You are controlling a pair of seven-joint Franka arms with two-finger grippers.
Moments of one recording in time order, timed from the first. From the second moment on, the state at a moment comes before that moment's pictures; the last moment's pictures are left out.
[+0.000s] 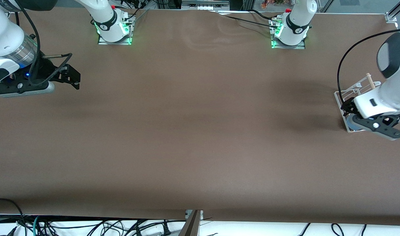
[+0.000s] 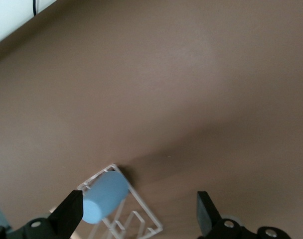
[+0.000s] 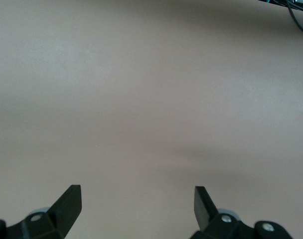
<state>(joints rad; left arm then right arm) 0.11 0.23 -0.13 -1.57 0.18 1.76 0.33 0.29 0.10 -0.09 -1.49 -0.06 1.61 0.04</state>
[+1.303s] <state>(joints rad) 0.09 0.12 -0.09 -1.49 -0.01 1.53 -0.01 0.29 0.10 -0.09 -1.49 -0.06 1.61 0.04</state>
